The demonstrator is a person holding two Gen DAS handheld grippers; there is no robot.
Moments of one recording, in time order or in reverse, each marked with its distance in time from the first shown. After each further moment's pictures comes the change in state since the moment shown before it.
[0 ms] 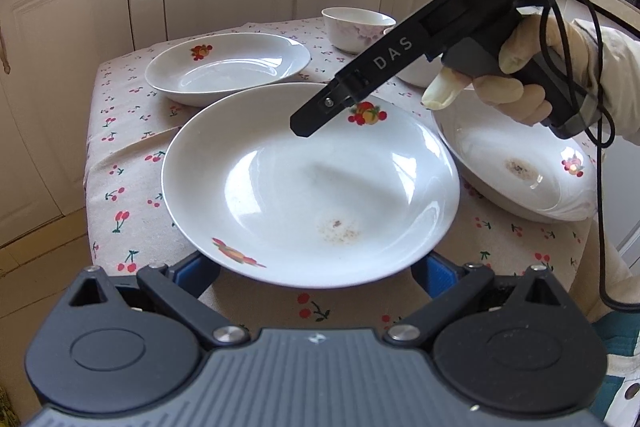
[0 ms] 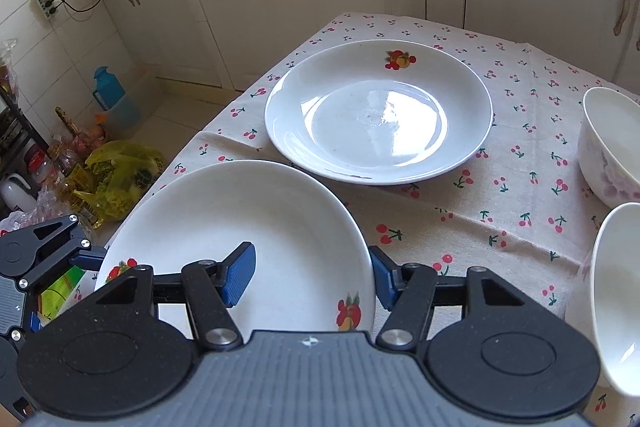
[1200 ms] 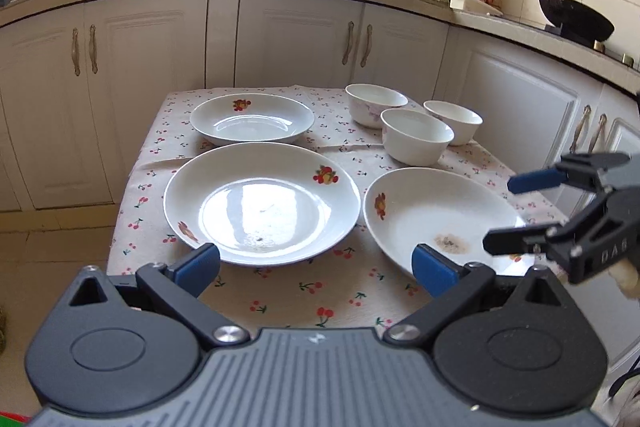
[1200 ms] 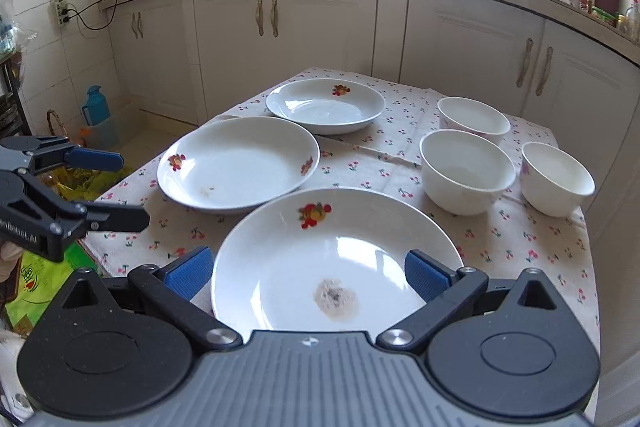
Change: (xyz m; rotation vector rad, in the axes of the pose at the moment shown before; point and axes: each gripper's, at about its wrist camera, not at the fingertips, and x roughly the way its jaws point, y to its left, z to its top) left arm -0.070 -0.105 -0.004 -0.239 -0.198 0.205; right arm -0.168 0.019 -0.167 -0.091 -0.246 -0.179
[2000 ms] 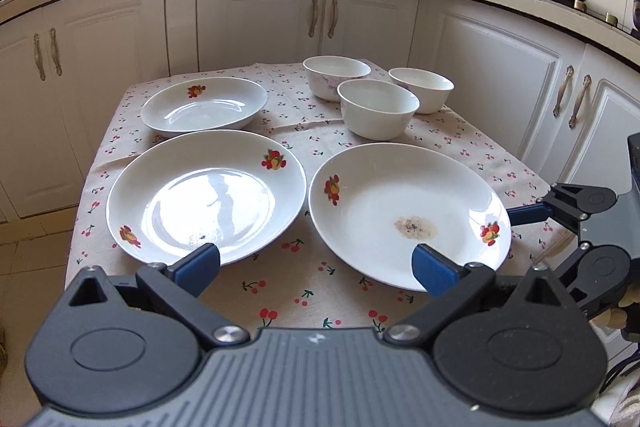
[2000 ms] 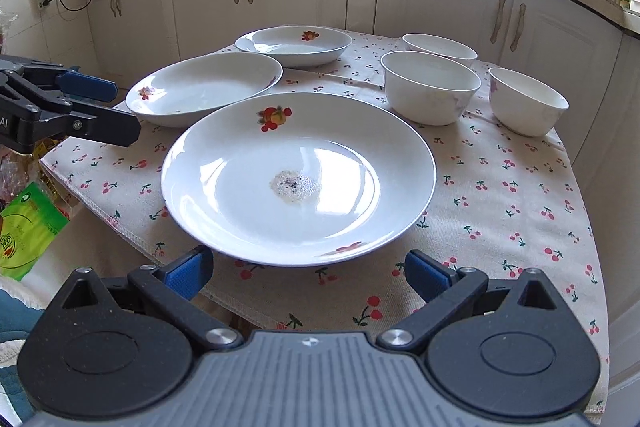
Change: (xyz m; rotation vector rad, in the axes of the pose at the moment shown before) left arm 0.026 -0.043 0.008 0.115 0.105 -0.037; right arm 0.008 -0.017 -0.066 0.024 0.065 -0.052
